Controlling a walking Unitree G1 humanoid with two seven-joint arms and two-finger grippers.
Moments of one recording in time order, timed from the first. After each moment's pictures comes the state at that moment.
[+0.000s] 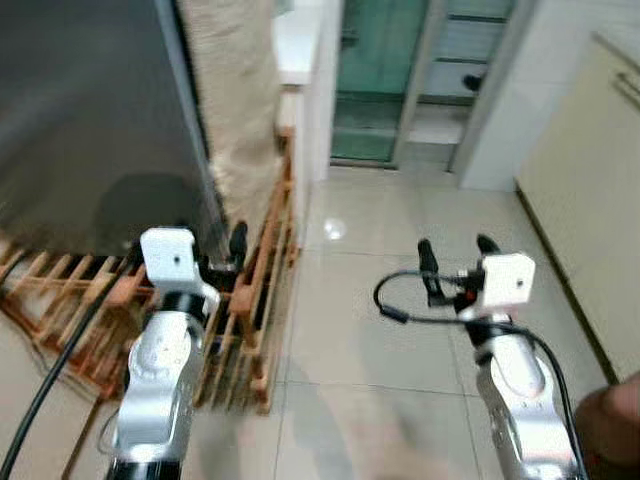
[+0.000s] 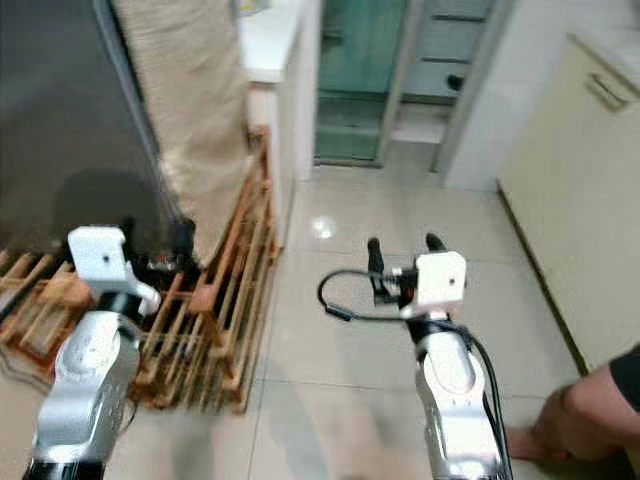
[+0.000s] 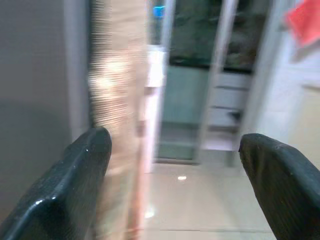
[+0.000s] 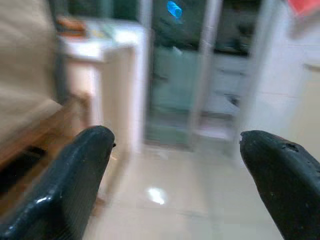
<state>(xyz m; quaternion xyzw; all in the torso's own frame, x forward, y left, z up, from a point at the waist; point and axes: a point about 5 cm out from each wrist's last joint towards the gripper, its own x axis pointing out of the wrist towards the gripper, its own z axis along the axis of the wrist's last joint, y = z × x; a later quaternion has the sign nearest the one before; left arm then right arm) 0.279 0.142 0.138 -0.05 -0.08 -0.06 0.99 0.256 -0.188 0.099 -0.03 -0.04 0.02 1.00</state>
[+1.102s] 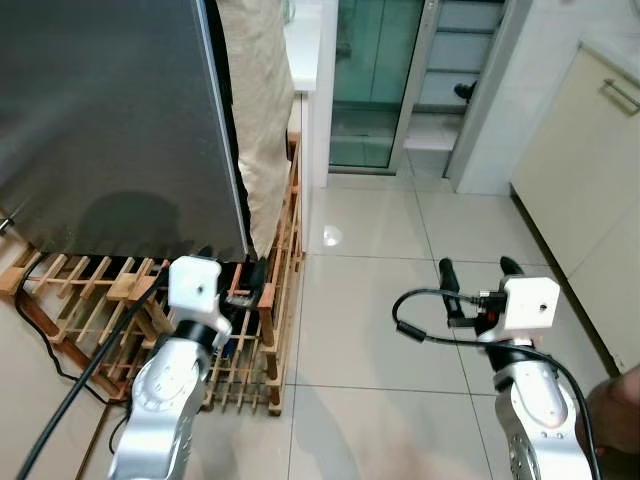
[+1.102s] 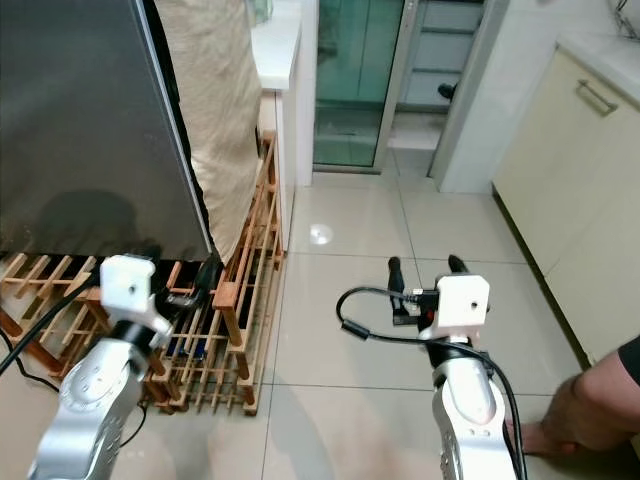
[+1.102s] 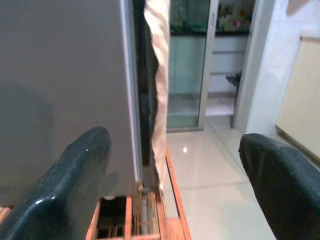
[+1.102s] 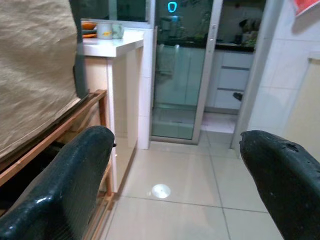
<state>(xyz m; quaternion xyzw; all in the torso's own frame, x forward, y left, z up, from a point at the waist) 0.248 0.164 0.113 0.01 -0.04 -0.08 1.00 0.236 -0.180 0.097 -0.02 -0.04 0.03 1.00</state>
